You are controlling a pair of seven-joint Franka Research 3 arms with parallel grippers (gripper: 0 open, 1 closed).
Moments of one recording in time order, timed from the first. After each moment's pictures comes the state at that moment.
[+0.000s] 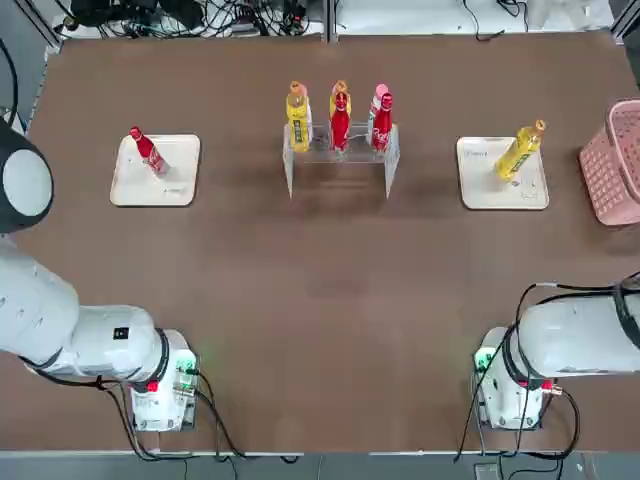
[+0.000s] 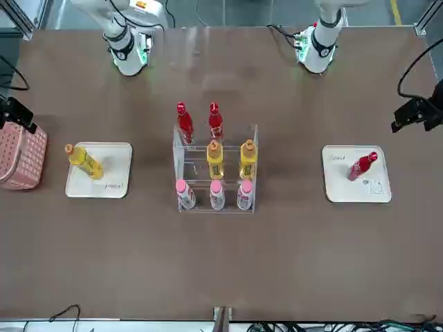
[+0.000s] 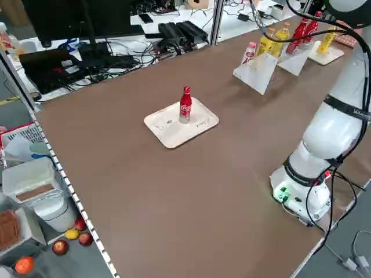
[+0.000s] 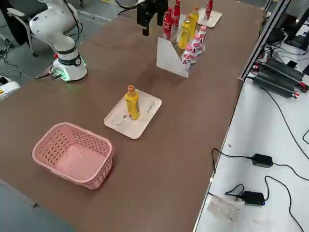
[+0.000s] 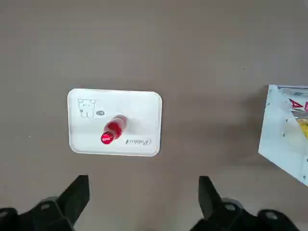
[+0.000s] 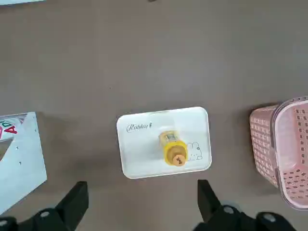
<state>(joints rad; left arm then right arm) 0.03 0.11 -0.04 -1.36 -0.02 1.45 -0.03 -0.02 0.01 -0.05 -1.49 -0.03 1.56 0.05</state>
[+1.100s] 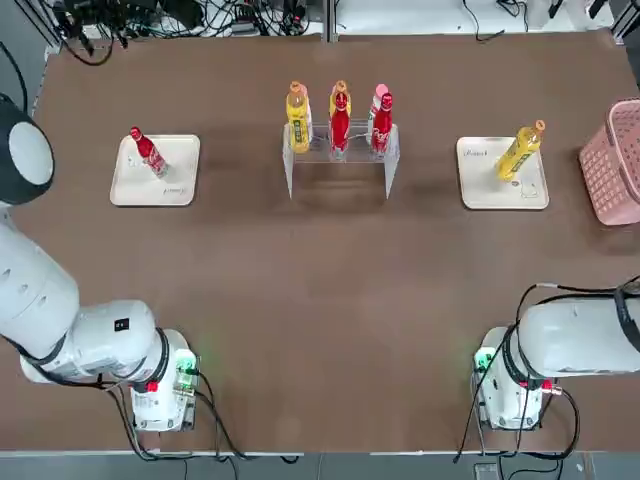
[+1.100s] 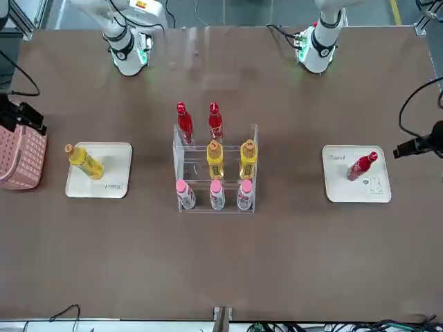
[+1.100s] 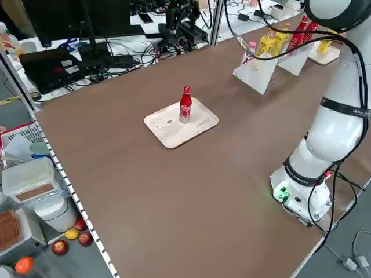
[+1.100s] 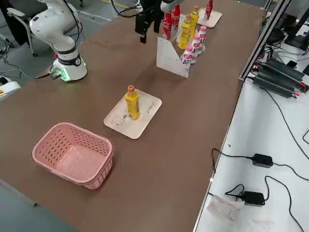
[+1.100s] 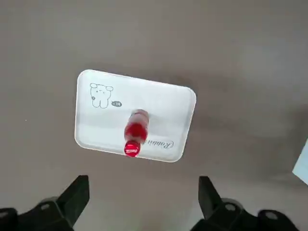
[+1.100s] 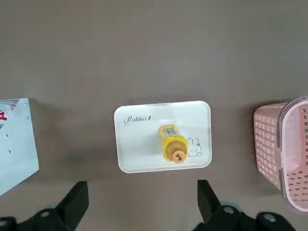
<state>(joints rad) 0.17 0.22 -0.04 -1.53 -0.01 1.60 -0.03 -0.03 -0.02 -0.05 -1.60 -0.03 1.60 -0.01</state>
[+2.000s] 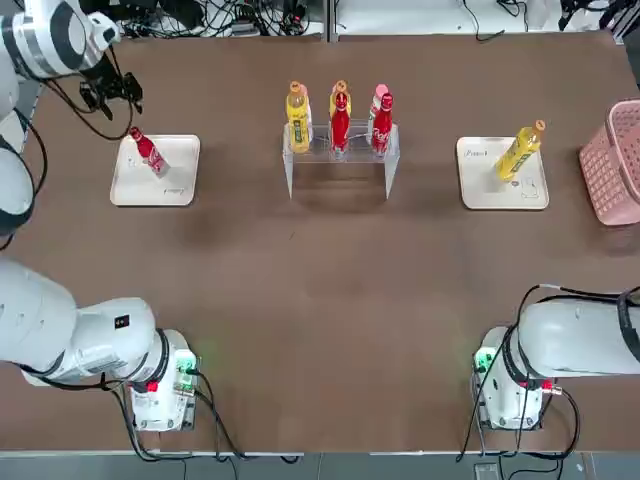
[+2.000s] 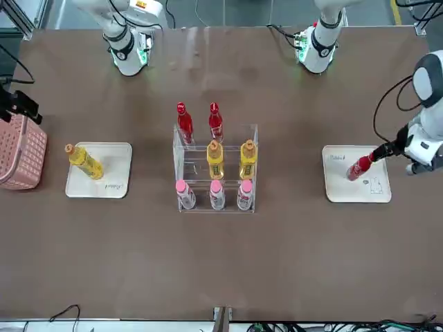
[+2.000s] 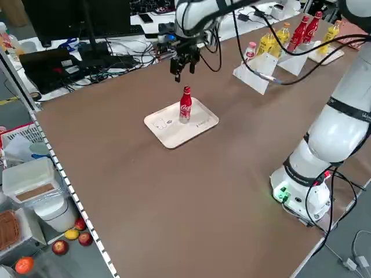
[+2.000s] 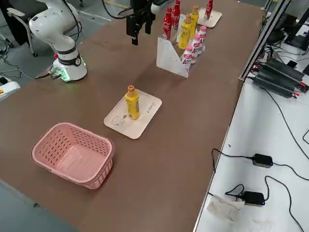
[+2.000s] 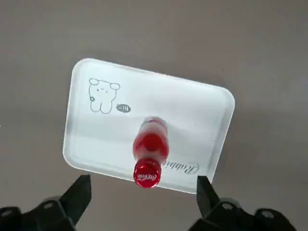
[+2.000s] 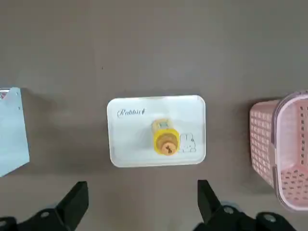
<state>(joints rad) 0.22 0.03 -0.04 -2.14 0.02 2.15 -0.03 -0.06 -0.10 -0.06 -1.74 -0.03 1.67 -0.07</state>
